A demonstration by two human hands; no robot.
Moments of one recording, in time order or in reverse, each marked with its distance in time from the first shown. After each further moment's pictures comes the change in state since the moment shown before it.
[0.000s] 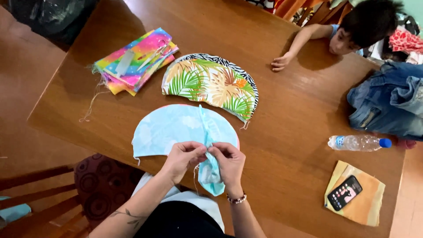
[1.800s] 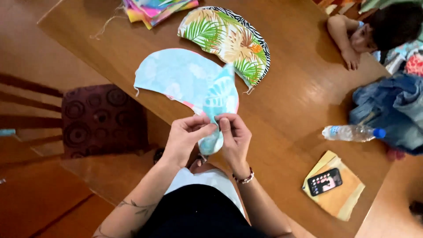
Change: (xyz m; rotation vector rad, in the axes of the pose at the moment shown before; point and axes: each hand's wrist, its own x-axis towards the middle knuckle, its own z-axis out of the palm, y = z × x) left_hand -0.139 -0.061 0.072 -0.136 0.210 0.294; right_hand -0.084 -0.036 -0.088 0.100 -0.388 -0.405
